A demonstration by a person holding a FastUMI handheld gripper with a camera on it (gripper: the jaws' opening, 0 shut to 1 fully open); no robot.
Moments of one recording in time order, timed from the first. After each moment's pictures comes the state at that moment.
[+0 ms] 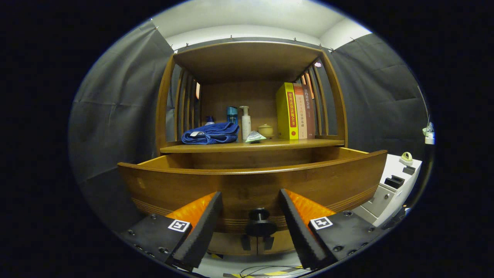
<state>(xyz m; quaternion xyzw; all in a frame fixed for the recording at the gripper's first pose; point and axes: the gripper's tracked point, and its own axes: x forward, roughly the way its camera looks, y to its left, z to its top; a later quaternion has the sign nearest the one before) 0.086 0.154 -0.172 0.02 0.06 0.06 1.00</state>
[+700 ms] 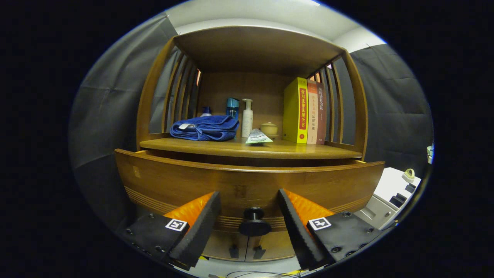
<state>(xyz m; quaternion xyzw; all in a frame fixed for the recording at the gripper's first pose) 0.175 0.165 -0.178 -0.02 0.09 0.06 0.99</state>
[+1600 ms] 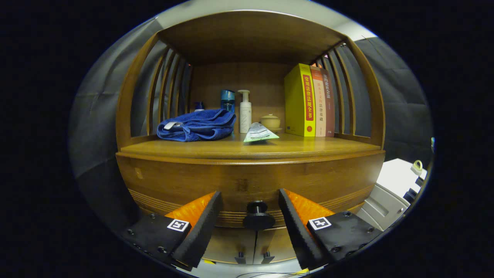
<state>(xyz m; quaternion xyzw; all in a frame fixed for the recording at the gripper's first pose) 0.208 0.165 -0.173 0.03 0.09 0.05 0.99</state>
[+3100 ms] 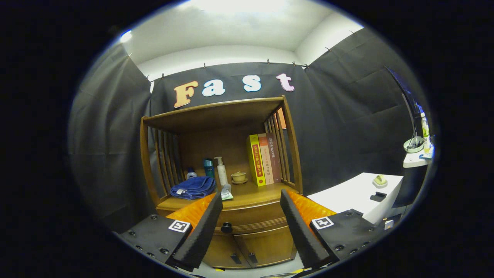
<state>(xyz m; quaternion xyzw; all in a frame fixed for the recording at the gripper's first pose) 0.027 0.049 0.007 0.09 -0.02 0.00 1.00</state>
